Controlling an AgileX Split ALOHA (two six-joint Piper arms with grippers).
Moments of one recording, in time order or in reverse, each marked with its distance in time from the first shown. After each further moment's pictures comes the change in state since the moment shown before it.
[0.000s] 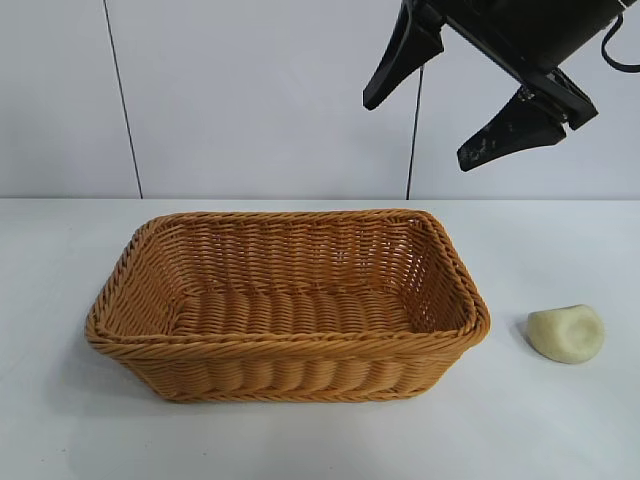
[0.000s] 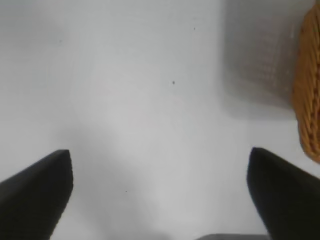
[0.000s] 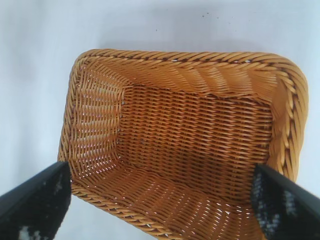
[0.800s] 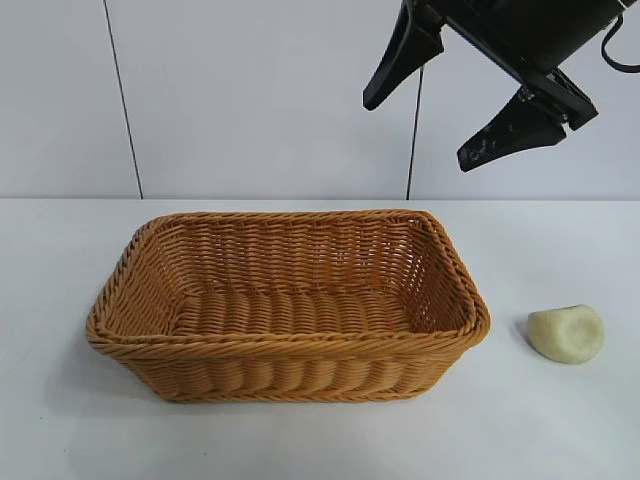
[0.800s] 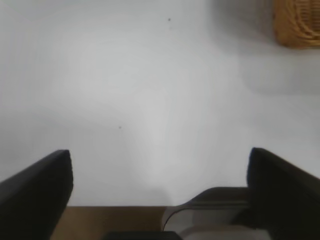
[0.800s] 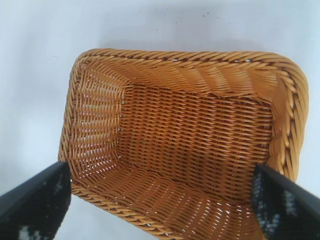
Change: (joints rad) left arm 0.000 -1.014 0.709 -0.072 -0.121 0.000; right arm 0.000 0.000 0.000 0.000 0.000 0.001
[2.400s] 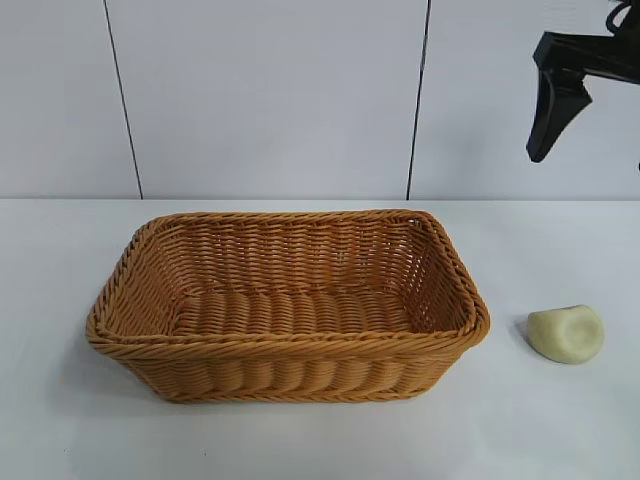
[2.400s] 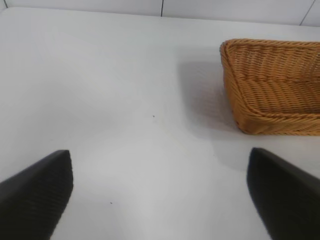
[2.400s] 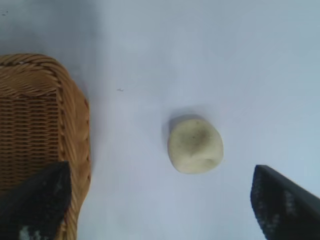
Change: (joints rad) left arm 0.000 -0.443 0.019 0.017 -0.017 0.010; right arm -0.183 0.052 -0.058 -0.525 0.145 0.241
